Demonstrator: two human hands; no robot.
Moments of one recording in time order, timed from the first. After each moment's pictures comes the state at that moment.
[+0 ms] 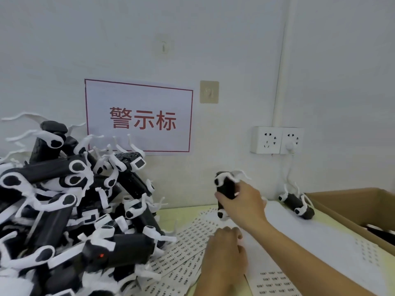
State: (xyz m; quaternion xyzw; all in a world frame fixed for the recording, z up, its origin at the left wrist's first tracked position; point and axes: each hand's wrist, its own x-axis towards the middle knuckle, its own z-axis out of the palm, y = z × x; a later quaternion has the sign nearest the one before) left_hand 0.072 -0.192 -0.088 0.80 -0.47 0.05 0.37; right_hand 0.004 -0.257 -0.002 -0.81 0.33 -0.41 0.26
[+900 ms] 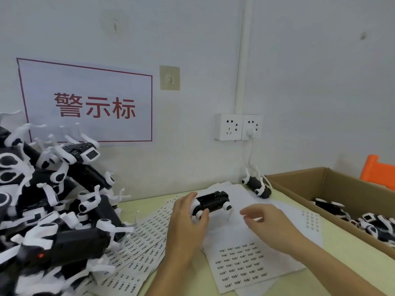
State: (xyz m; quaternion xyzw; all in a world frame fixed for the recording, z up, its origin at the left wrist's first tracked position) left_hand 0.044 -0.195 -0.090 0.70 -0.43 0.00 0.57; right_hand -0.143 -0.295 -0.042 -0.83 0.39 -0.23 0.31
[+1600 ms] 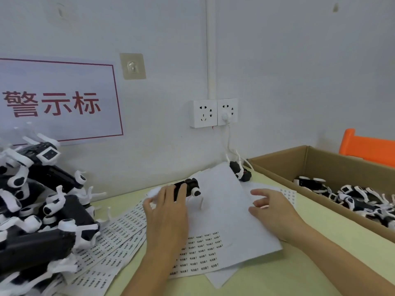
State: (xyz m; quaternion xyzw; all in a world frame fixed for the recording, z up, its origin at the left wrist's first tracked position) left_hand 0.012 -0.192 -0.077 0.80 -0.49 0.25 0.22; right_hand -0.193 -0.322 -0.057 -0.74 0.47 -0.31 0.38
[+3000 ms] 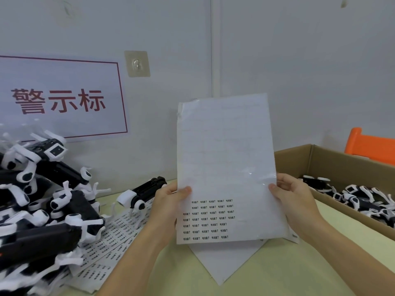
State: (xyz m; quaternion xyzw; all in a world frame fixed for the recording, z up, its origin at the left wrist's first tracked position) left_hand 0.013 -0.185 -0.036 0.55 -0.29 -0.35 0.70; right_hand -0.206 -0.327 -0.049 -0.62 0.37 -0.49 0.49
